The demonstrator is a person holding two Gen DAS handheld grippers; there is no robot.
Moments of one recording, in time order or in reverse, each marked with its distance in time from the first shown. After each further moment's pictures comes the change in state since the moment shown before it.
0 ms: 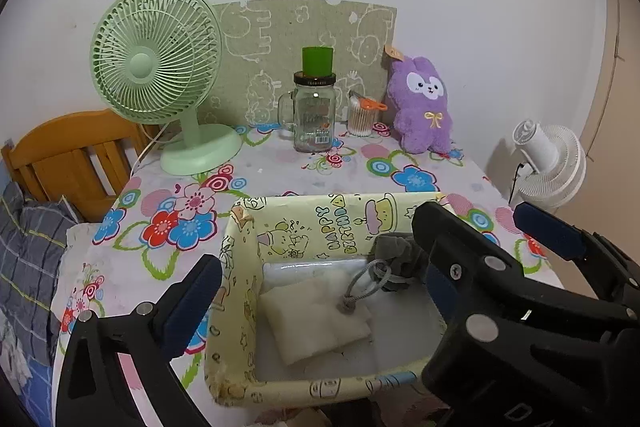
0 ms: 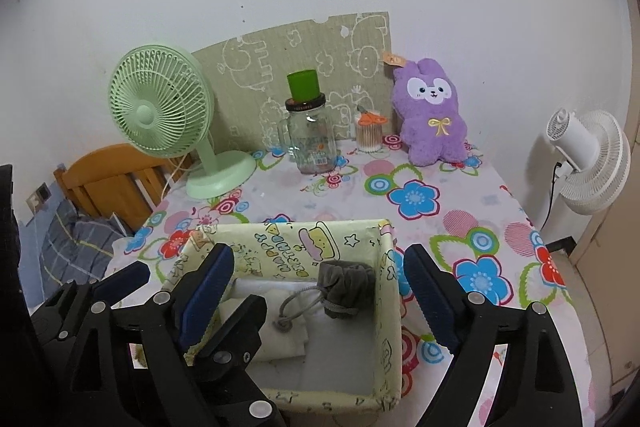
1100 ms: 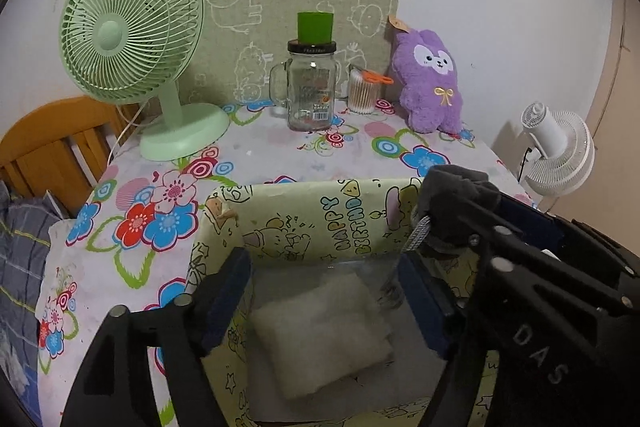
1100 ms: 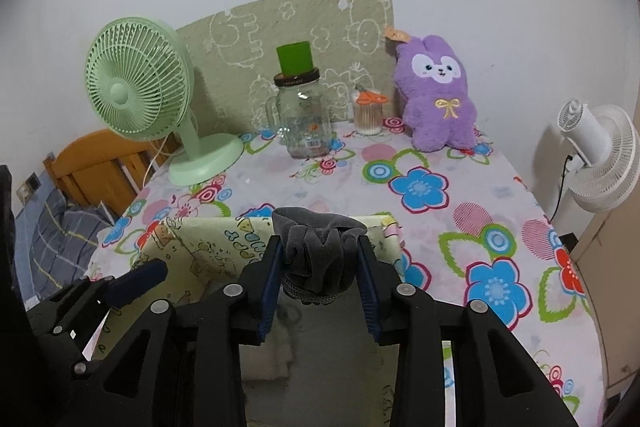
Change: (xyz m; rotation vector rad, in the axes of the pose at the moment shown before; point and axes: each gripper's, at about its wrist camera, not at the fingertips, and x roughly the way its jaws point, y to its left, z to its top) left arm 0.057 0.008 0.001 0.014 0.077 -0.024; right arm 0.061 -0.008 -0.002 -0.010 0.074 -0.014
